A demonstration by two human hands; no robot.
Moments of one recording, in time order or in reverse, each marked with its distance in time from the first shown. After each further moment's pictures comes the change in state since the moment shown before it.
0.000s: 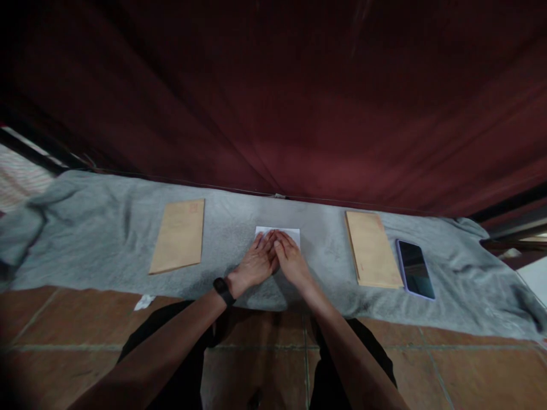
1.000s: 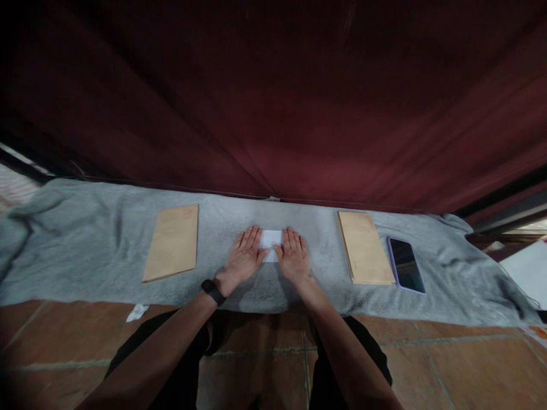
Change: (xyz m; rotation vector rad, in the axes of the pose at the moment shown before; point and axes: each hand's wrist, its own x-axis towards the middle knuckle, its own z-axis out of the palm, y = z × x) left_hand 0.000 -0.024 0.000 -0.023 -0.031 -0.277; right_hand -0.007 0.029 0.012 -0.713 0.060 0.006
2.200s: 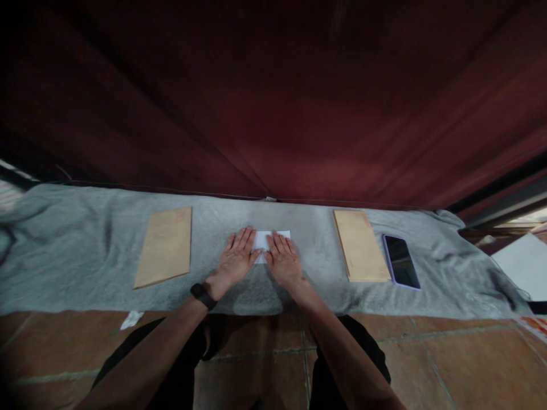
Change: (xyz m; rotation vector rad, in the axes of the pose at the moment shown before) left_hand -0.001 -0.007 -0.007 0.019 0.000 0.004; right_hand -0.005 -0.013 -0.014 0.122 -0.087 -0.121
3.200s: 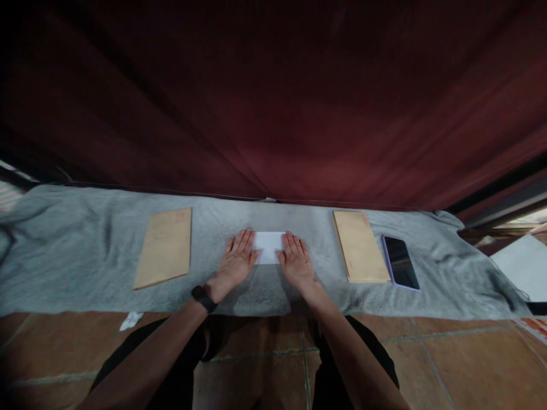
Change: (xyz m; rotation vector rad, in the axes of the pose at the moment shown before) left_hand -0.004 0.003 0.003 -0.012 0.021 -0.029; right_hand -0.011 0.032 -0.003 -0.026 -0.005 0.110
